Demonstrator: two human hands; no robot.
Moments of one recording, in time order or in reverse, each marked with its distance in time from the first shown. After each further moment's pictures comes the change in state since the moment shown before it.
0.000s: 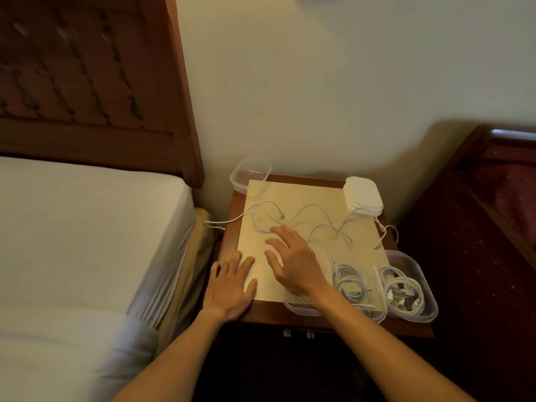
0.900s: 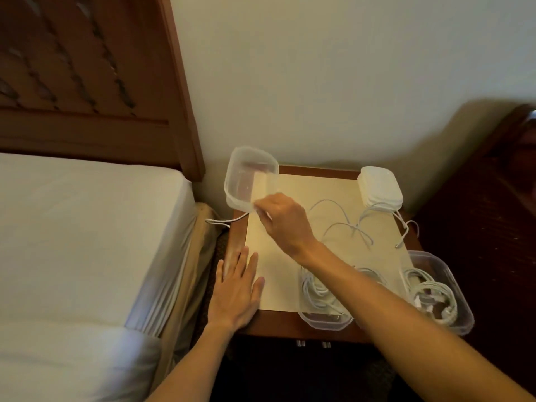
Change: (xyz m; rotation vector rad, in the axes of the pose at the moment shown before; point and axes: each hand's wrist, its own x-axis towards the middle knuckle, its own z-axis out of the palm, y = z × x) left_hand 0.015 -0.012 0.013 -0.034 0.004 -0.012; right_hand 0.097 0.001 0.024 0.013 0.104 -0.053
